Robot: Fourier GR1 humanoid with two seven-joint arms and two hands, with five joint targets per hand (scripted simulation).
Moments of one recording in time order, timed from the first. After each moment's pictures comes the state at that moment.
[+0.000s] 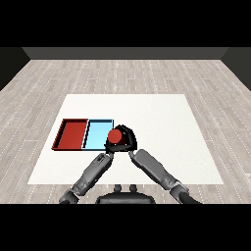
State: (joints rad) left arm -0.40 0.01 -0.51 -1.12 0.32 0.62 -0.34; right arm -0.54 0.00 0.64 -1.26 -0.40 -0.61 -0.35
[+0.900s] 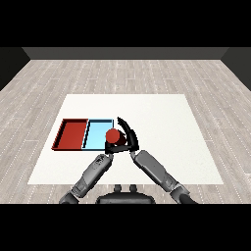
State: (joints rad) left arm -0.37 0.00 -0.50 -1.18 0.26 0.66 -0.32; right arm -0.51 0.00 0.61 -1.30 -0.31 -0.57 -0.29
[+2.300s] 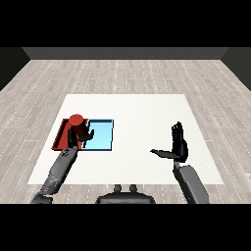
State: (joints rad) left arm -0.36 0.37 -0.19 -1.07 0.16 0.55 -0.25; right arm -0.02 -0.32 0.22 -1.70 -0.35 -0.38 -0.32
